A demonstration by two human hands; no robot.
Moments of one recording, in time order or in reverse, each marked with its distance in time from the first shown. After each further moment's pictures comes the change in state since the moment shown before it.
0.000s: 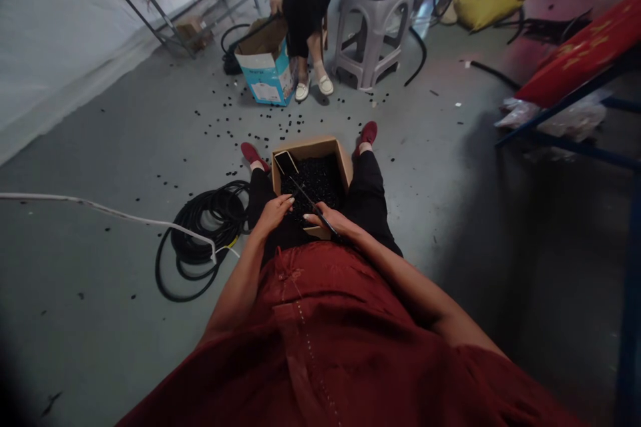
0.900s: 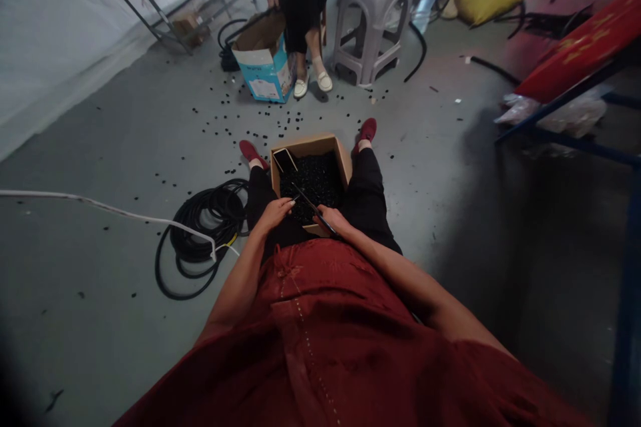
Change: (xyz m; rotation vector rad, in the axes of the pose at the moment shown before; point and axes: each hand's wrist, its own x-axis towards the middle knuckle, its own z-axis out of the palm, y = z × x) left_hand 0.006 -0.018 0.007 0.143 -0.117 -0.002; right_hand 0.019 0.030 0.022 -0.275 0.089 0.055
